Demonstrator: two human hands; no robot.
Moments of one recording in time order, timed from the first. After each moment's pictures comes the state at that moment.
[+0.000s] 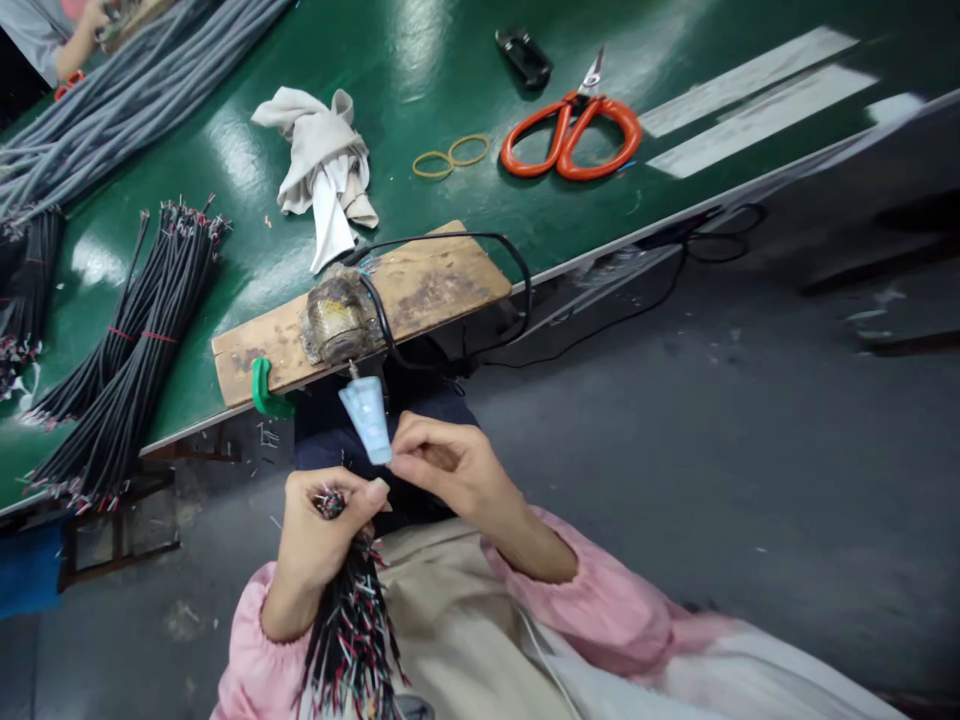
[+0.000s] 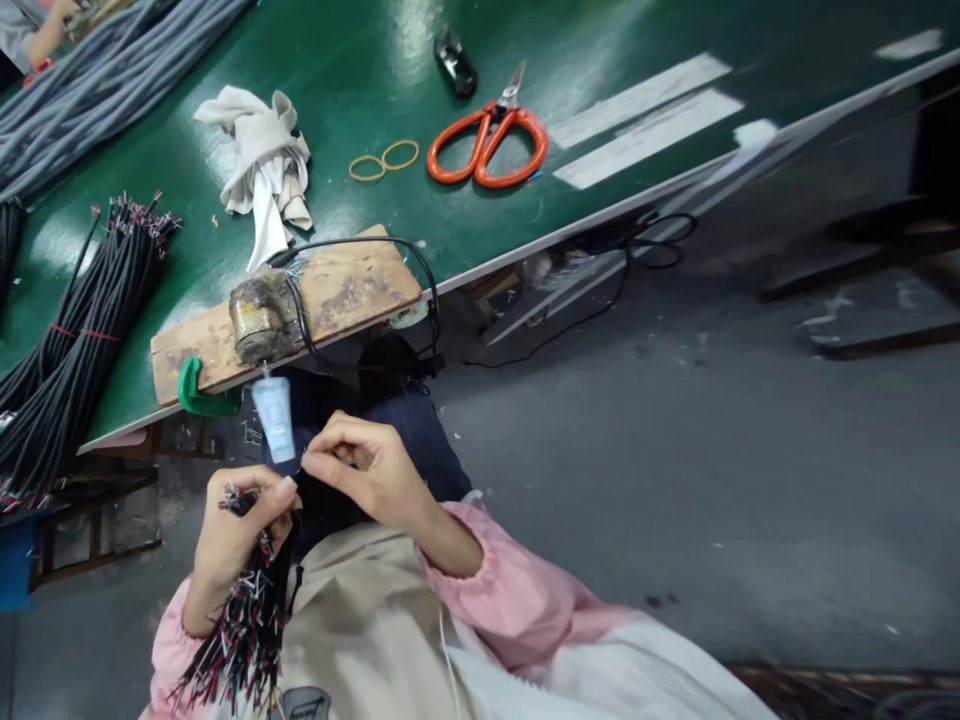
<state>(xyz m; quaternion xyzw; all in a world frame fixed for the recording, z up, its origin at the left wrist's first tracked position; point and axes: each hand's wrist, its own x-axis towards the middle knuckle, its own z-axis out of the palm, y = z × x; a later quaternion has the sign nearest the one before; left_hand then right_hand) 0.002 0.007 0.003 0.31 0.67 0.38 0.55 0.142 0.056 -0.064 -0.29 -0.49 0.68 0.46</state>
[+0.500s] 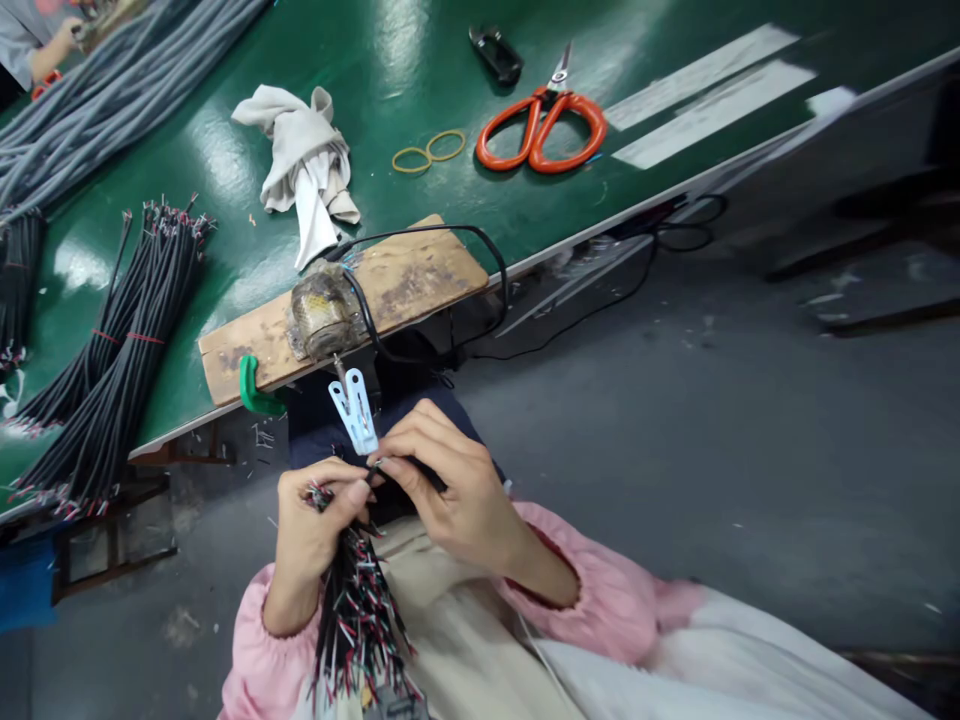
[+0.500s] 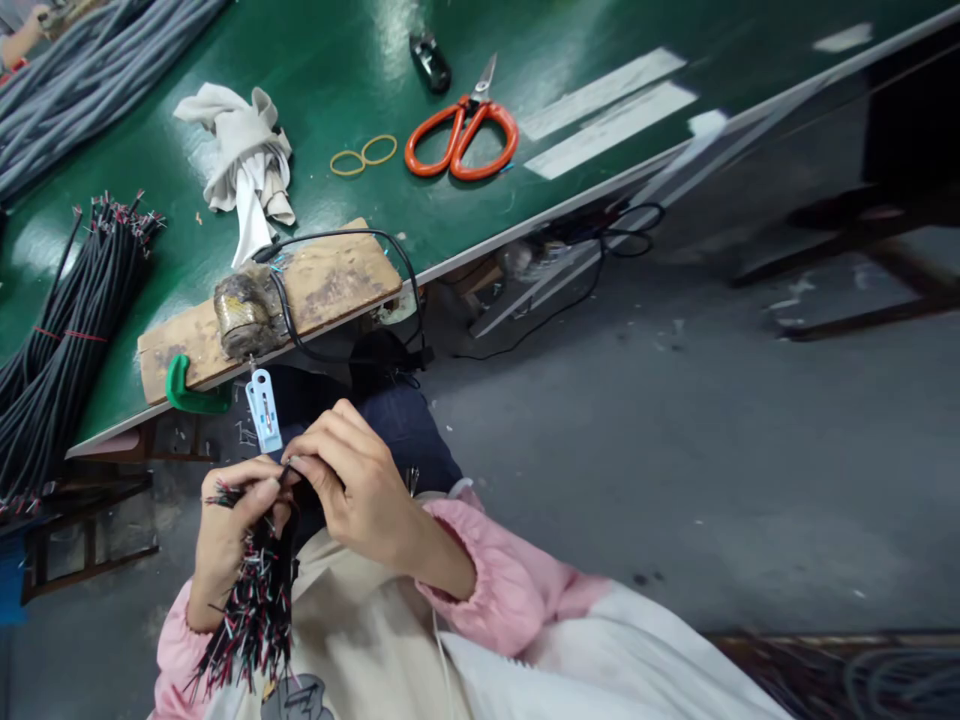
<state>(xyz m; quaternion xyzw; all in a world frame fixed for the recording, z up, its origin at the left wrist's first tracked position) 0.000 0.003 -0.011 0.32 0.64 0.44 0.55 0.145 0.044 -0.039 -0.31 -0.70 0.40 0.50</state>
